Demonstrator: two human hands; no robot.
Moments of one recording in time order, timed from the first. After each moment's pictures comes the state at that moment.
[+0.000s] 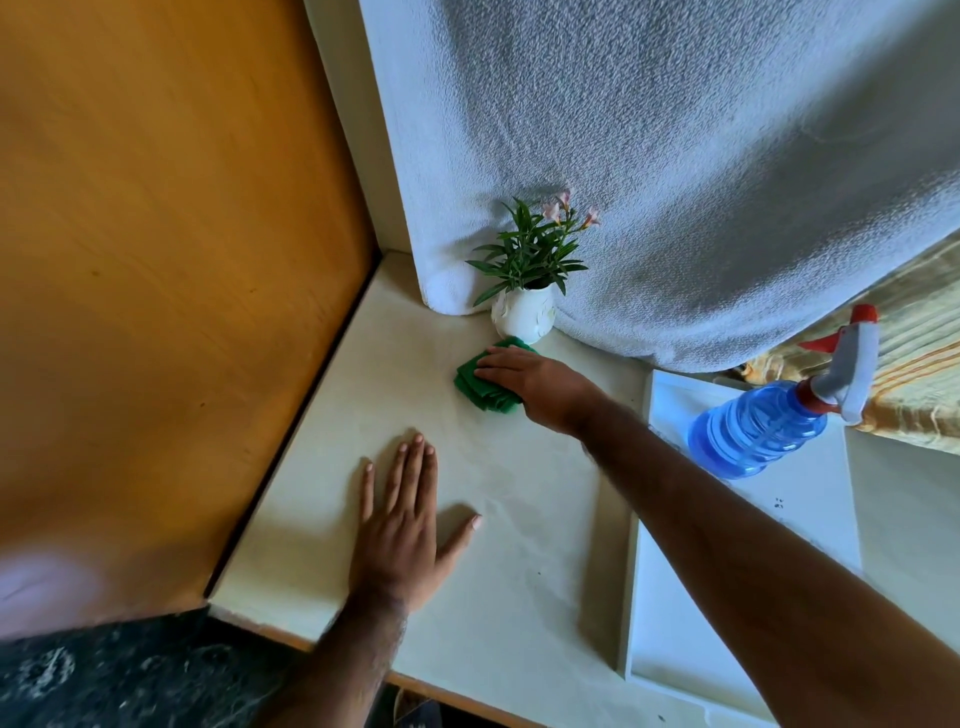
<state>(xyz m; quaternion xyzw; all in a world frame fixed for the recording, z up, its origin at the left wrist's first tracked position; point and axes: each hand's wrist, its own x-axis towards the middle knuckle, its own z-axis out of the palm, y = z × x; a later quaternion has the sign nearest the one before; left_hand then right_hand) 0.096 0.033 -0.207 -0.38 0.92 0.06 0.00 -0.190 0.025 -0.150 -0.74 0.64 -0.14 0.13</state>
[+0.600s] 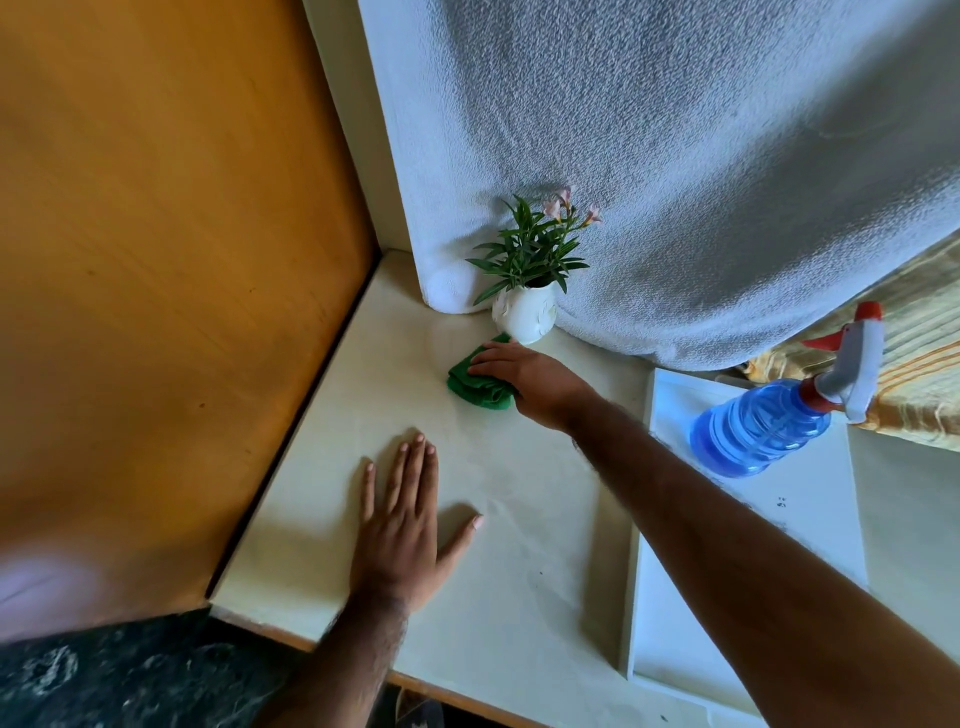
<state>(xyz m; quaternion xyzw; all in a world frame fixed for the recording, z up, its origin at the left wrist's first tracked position) 0.096 0.032 -0.207 -0.38 0.92 0.06 0.01 -0.181 0.018 -0.145 -0.69 0.67 -0.19 0.19</state>
